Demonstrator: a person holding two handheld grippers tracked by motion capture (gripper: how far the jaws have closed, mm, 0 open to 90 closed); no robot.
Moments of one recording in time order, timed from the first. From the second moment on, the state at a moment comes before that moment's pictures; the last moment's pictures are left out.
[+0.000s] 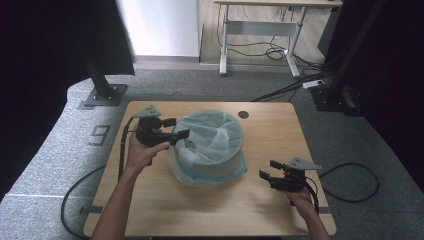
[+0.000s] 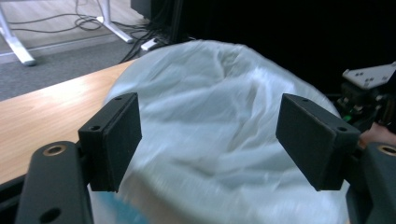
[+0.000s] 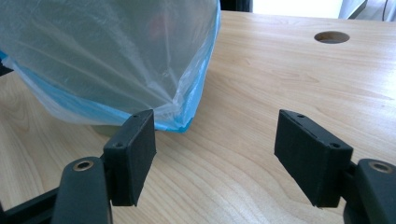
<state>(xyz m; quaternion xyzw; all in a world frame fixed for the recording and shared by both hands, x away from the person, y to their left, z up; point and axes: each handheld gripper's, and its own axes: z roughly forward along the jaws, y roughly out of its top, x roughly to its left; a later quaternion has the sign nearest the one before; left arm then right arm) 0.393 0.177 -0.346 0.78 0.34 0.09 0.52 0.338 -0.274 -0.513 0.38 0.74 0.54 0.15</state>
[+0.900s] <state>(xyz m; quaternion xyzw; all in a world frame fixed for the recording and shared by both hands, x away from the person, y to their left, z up) 0.451 0.066 -0.351 0.86 0.32 0.03 0.39 0.330 -0.273 -0.507 0.37 0.74 0.54 0.16</state>
